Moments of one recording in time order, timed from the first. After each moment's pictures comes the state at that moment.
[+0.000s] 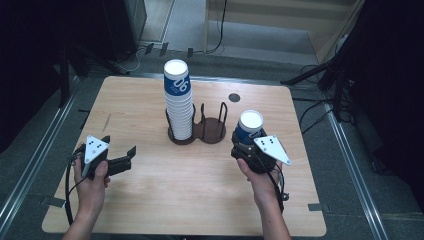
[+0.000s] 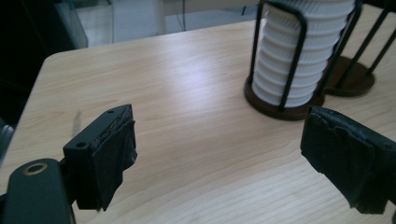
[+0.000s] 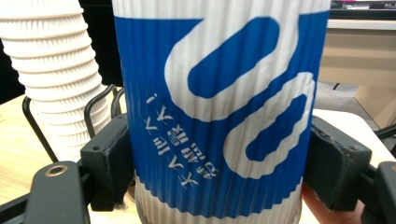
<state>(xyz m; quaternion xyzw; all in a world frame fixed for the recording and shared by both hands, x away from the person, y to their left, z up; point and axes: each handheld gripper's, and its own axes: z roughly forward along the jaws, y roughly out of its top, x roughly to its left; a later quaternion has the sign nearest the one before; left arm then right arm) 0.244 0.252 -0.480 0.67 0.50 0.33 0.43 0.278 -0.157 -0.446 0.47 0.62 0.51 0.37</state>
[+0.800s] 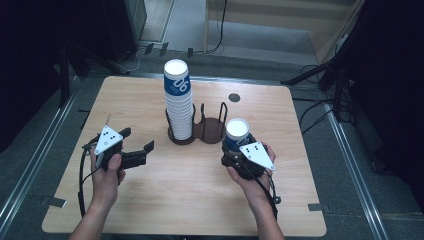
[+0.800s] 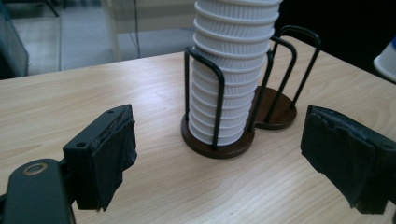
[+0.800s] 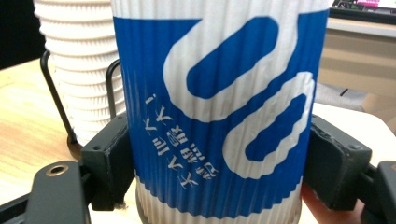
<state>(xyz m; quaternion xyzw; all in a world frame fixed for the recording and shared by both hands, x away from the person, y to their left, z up) 0.257 0.219 -0.457 0.68 0.46 0.27 0.50 0.272 -0.136 -0.470 0.43 0.66 0.49 0.37</state>
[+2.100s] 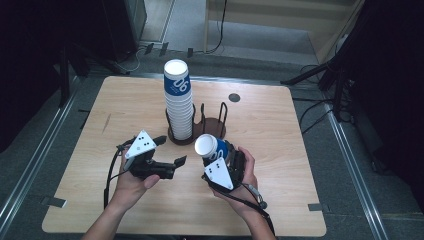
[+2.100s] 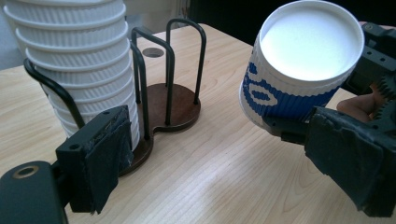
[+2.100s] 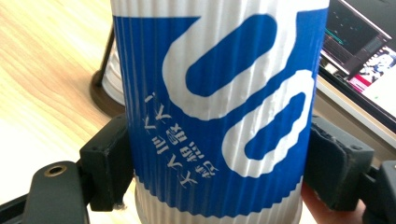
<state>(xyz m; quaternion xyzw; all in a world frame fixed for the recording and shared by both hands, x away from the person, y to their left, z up) 0.251 0.150 -0.447 0.75 0.37 0.18 0.53 0.244 -0.083 -0.491 0.26 0.75 0.38 0.48</state>
